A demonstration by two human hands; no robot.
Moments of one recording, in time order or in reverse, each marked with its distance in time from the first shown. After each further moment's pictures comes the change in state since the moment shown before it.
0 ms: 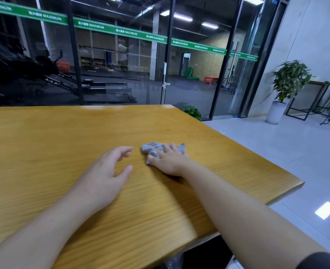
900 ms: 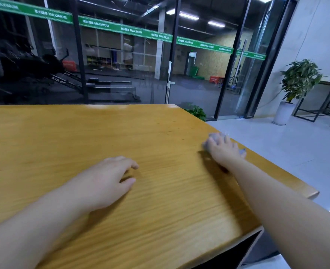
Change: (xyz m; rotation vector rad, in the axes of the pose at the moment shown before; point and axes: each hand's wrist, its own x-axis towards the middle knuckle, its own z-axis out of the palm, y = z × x) left_hand 0.025 -0.007 0.000 0.435 -0.355 0.063; right_hand 0.014 0.126 -0.023 0.288 0.369 0.501
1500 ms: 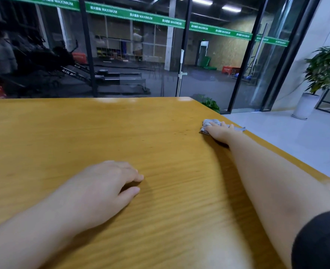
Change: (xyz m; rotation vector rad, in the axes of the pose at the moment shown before) left_hand 0.032 -0.037 0.013 0.087 0.051 0.084; right_hand 0.123 -0.070 0.040 -0.228 -0.224 -0.089
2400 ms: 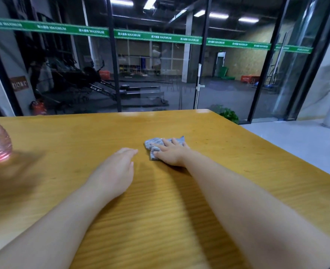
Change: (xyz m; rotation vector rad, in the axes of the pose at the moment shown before) left_hand -0.019 -0.035 -0.024 -0.101 0.174 -0.359; right_hand -0.119 -0.154 0.047 -0.119 -0.114 -0.643
